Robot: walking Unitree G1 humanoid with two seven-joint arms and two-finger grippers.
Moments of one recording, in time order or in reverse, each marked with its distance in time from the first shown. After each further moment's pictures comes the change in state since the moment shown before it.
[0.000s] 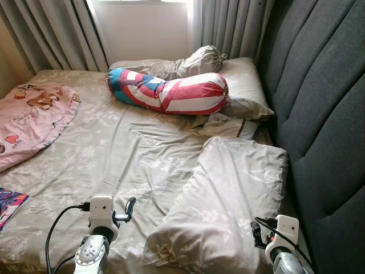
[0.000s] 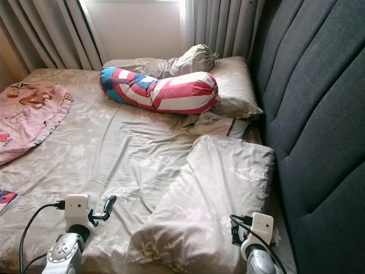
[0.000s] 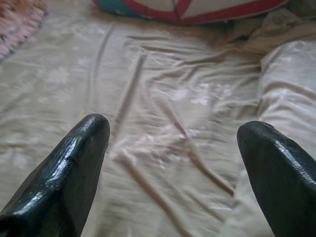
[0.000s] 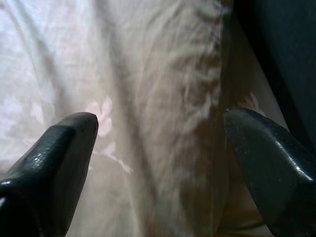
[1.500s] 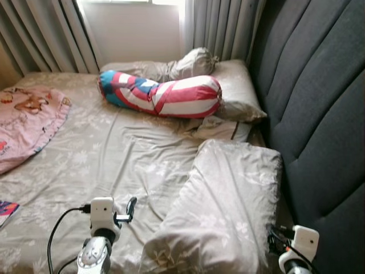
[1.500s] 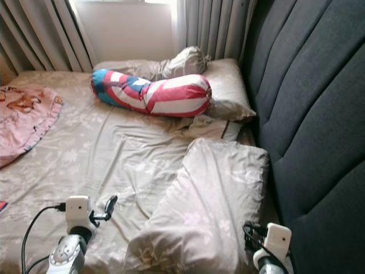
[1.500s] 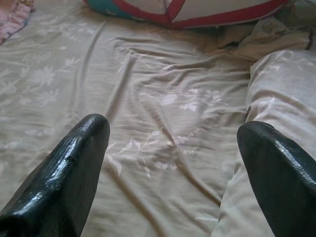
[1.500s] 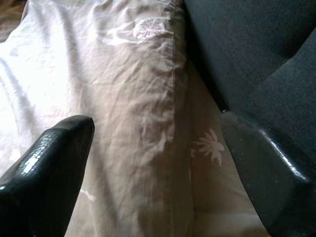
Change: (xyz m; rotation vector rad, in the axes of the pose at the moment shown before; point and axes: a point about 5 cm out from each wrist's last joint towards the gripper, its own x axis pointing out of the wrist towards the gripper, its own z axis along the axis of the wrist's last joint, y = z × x) left arm -0.004 -0.009 -0.008 -0.044 -0.001 0.012; right arm -0.021 -0.024 -0.006 0.011 -0.213 -0.022
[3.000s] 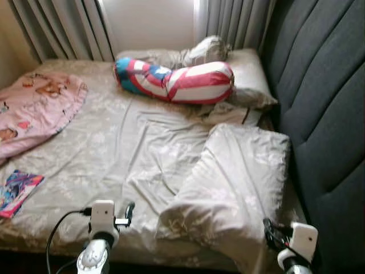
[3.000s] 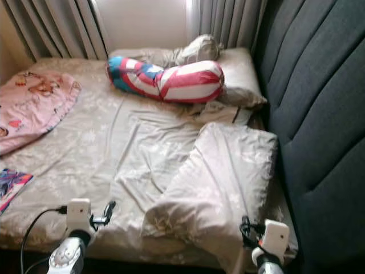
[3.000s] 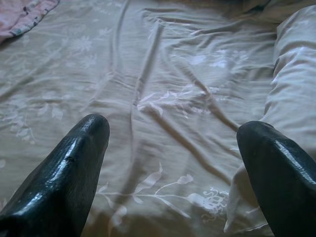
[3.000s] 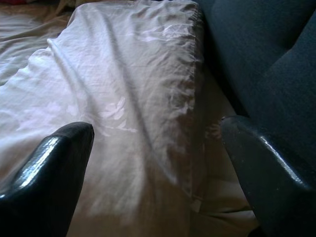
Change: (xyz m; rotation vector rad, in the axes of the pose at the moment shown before) left arm -0.004 0.004 -0.008 0.067 0.018 0.016; right arm -0.002 0.004 0.008 -0.032 -0.099 0.055
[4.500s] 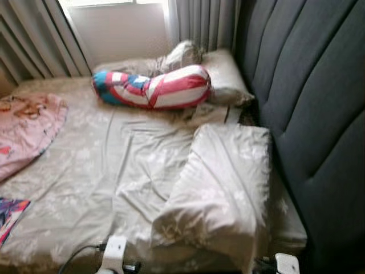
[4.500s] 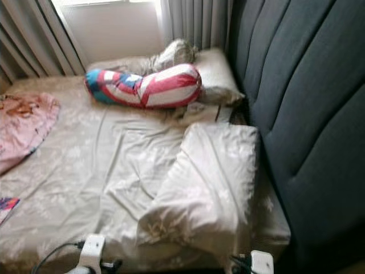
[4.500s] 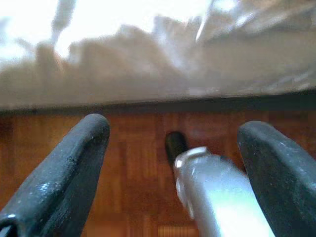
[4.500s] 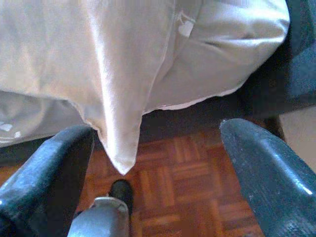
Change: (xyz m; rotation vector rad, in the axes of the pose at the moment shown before) left arm -0.038 -0.014 -0.082 0.043 0.696 -0.092; right arm -0.031 -0.001 -0.066 -0.040 0.516 0.016
